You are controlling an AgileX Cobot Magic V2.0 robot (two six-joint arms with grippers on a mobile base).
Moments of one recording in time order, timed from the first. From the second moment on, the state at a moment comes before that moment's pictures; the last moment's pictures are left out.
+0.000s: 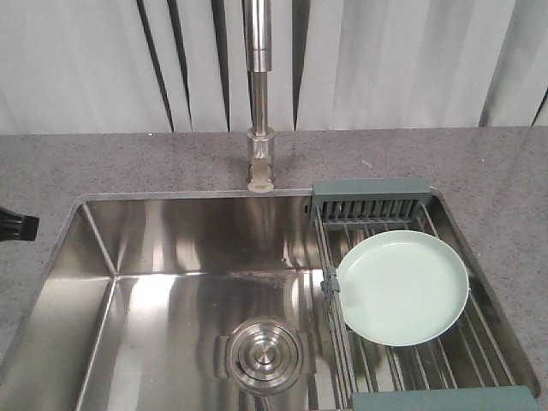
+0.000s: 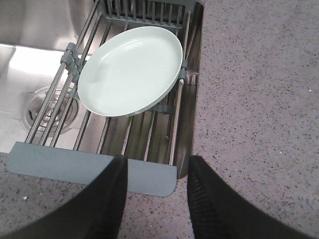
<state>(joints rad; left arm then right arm) -0.11 1.15 -1.02 -0.02 0.88 0.01 0.04 0.39 -0.67 0.10 1.05 -0.15</state>
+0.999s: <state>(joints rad) -0.10 1.71 -1.27 -1.11 0.82 1.44 0.04 0.39 -0.67 0.10 1.05 -0.15</state>
